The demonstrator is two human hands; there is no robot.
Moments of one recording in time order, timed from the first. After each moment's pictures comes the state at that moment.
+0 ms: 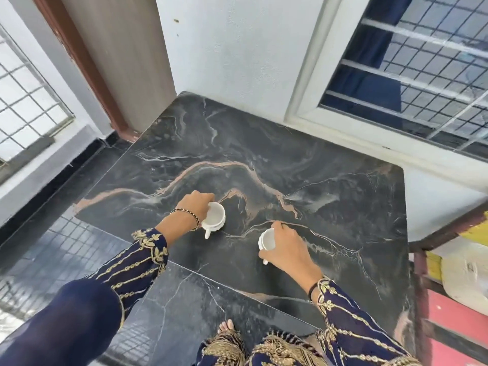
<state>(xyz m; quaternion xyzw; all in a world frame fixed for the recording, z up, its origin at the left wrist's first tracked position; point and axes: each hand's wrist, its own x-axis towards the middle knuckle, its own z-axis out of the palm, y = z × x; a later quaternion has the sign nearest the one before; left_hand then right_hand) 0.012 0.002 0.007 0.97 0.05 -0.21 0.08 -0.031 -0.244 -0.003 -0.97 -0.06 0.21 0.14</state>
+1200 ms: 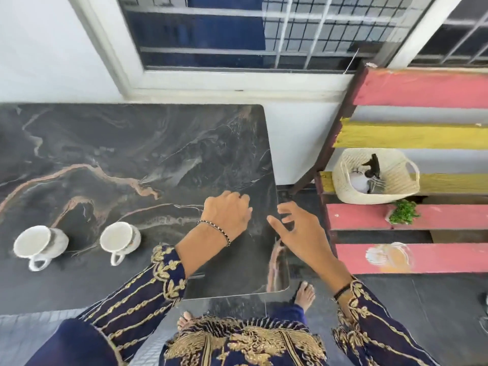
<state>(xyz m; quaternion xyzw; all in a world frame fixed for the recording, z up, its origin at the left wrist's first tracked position) -0.032 -0.424 0.032 0.96 -0.28 -0.10 0.00 -0.115 -0.598 -0.004 -0.93 0.14 0.06 0.33</state>
